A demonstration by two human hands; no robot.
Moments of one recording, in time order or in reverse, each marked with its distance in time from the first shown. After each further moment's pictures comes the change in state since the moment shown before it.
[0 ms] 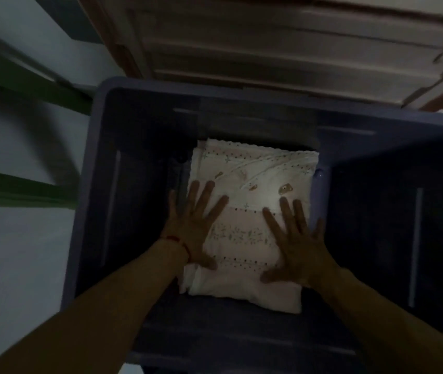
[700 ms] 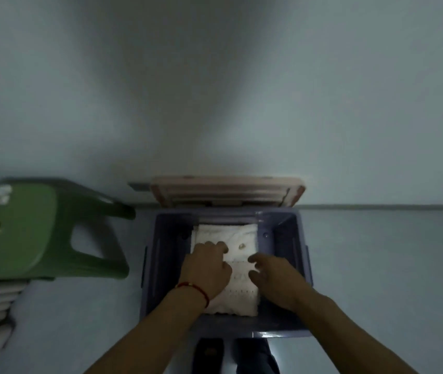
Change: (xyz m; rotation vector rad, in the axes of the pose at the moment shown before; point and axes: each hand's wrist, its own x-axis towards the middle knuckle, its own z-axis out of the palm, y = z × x) left_hand -0.246 0.135 -0.323 -0.408 0.226 -0.114; right_hand -0.300 -0.077 -0.265 0.589 0.187 0.081
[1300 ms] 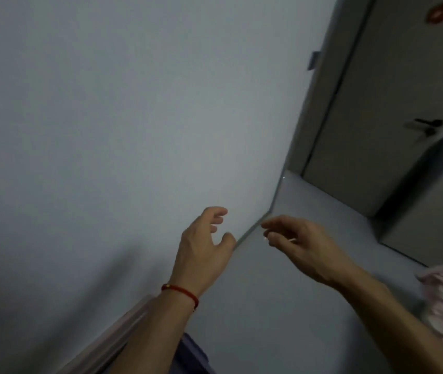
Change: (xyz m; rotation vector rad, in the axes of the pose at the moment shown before) left_hand -0.250 0.398 -0.218 -0.481 0.123 0.972; right_hand -0.517 -0.022 -0.221 0.249 1.143 0.167
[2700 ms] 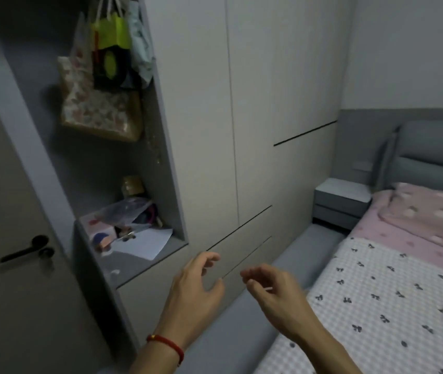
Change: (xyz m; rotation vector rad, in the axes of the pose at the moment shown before) left_hand 0.407 0.484 1.019 -0.155 -1.282 0.823; right_hand 0.016 0.738 -0.605 0.123 1.339 0.984
